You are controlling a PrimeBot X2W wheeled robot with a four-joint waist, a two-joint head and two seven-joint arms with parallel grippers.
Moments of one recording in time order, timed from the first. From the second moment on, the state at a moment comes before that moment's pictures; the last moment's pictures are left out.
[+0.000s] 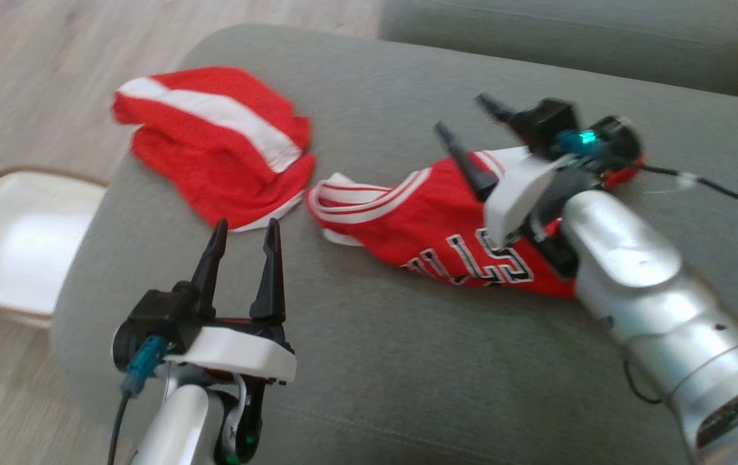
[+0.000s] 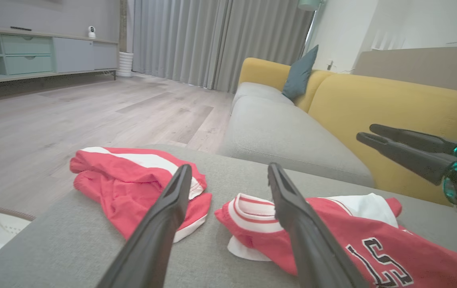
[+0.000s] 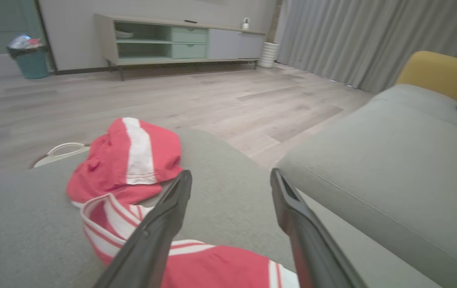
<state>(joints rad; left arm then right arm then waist) -0.12 0.05 -0.34 0.12 -0.29 0.12 -0.26 -0.86 -0.15 0.75 0.87 0.39 0.12 -0.12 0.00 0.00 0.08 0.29</state>
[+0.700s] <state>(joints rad) -0.13 0.04 -0.27 0.03 -0.29 0.12 -0.26 -0.30 -0.08 0.05 0.31 0.10 0.12 -0.25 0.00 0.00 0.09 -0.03</state>
